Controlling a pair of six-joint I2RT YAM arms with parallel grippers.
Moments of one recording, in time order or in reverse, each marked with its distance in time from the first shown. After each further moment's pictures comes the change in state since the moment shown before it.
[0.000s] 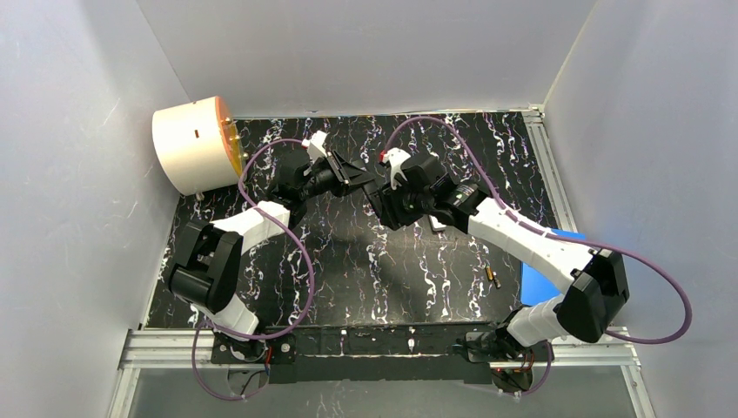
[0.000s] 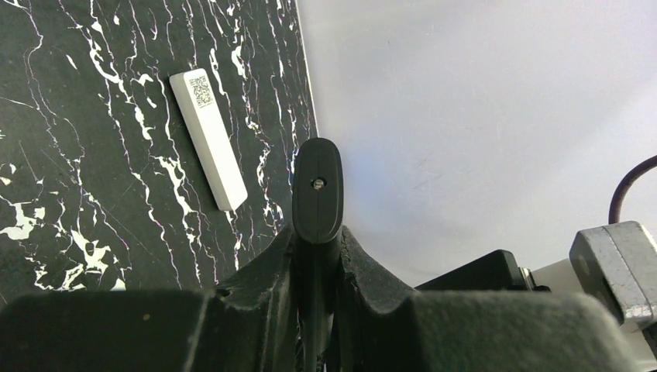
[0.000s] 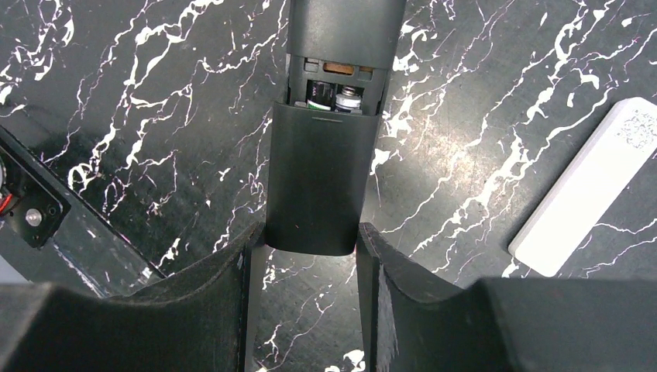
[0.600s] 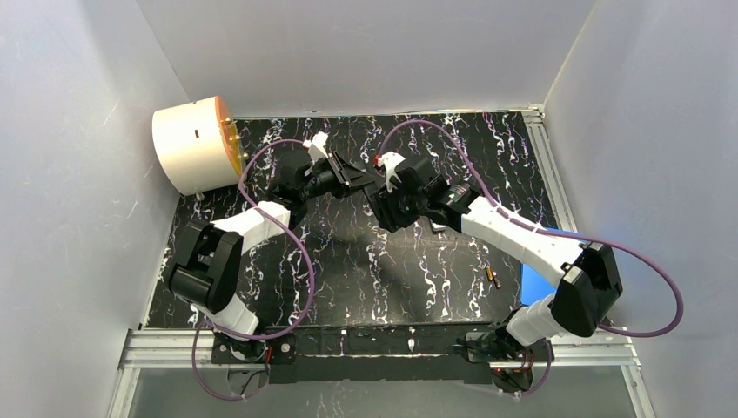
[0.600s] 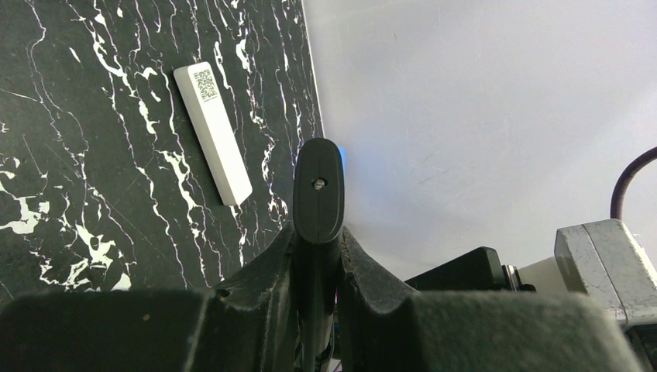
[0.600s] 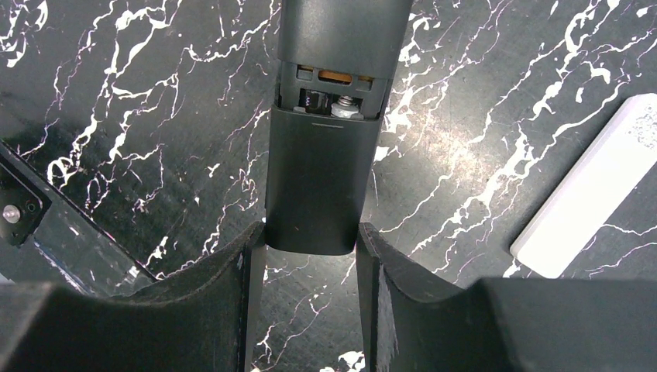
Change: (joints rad) left arm -0.005 0.000 0.000 -0.015 0.004 0.011; right arm 0.011 0.043 0.000 0.001 0.010 -0.019
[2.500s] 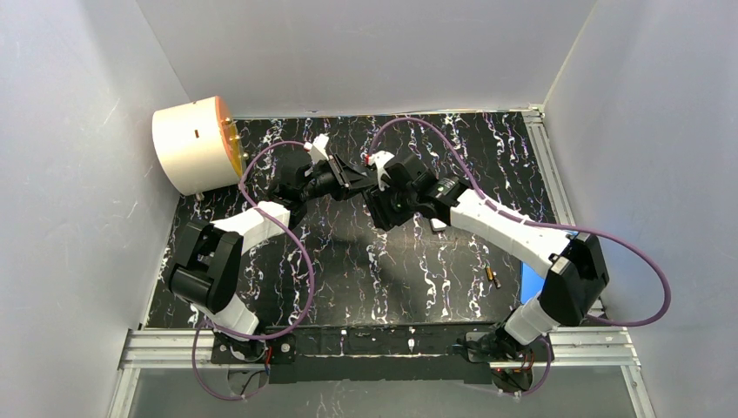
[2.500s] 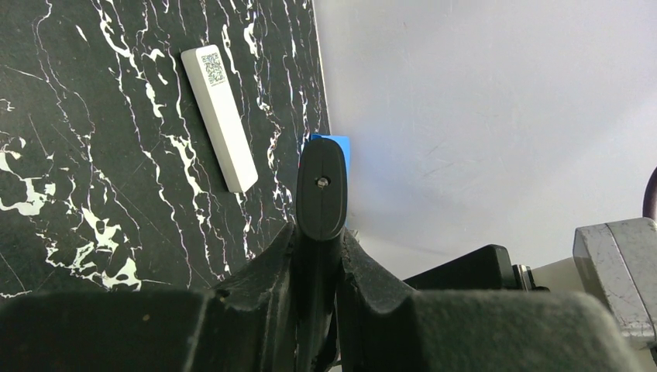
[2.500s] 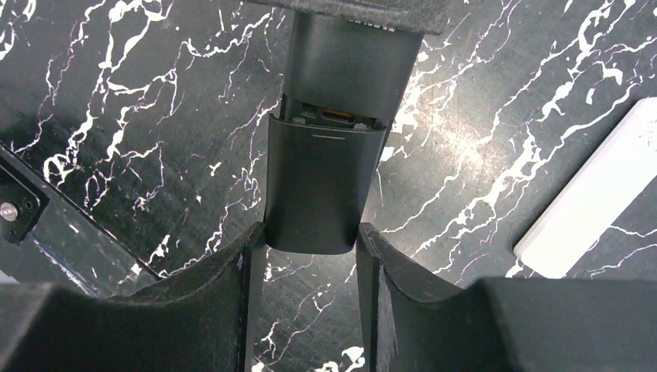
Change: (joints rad) left arm 0.001 -0.001 -0.001 -0.037 0.023 0.006; right arm 0.024 0.075 0.081 -0.054 0.012 0.005
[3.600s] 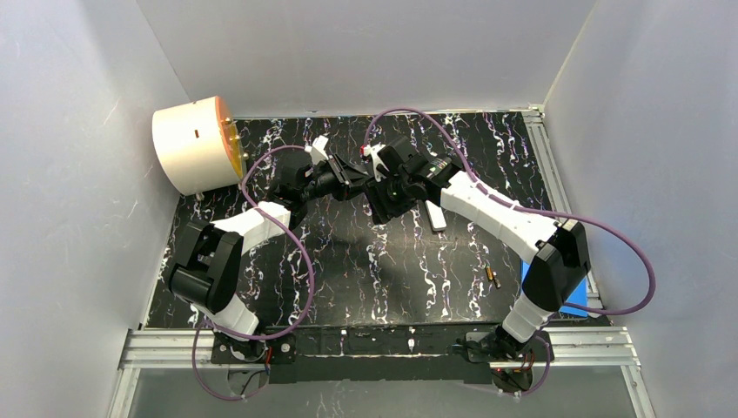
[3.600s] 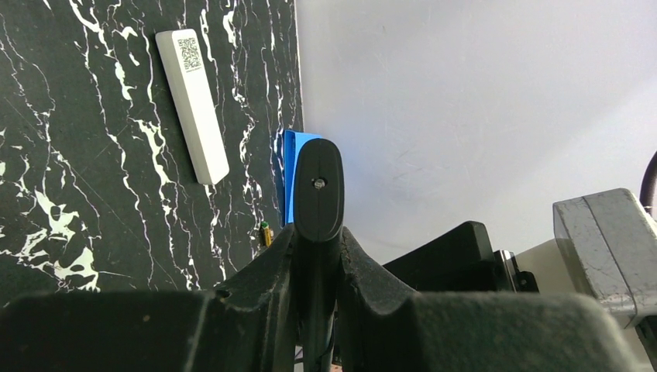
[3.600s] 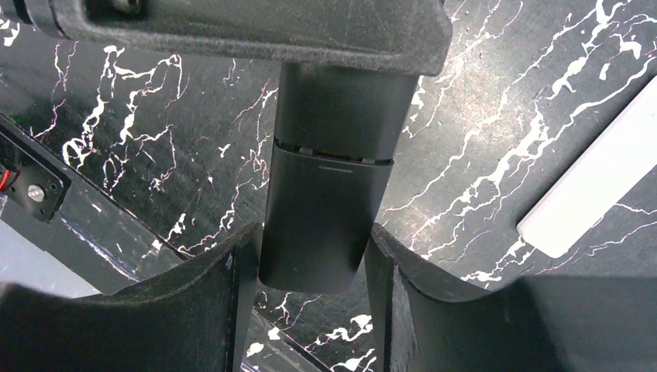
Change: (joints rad) left arm -0.004 0.000 -0.003 0.014 0.004 -0.116; right arm -0.028 0.125 0.227 -0.232 -0.048 0.007
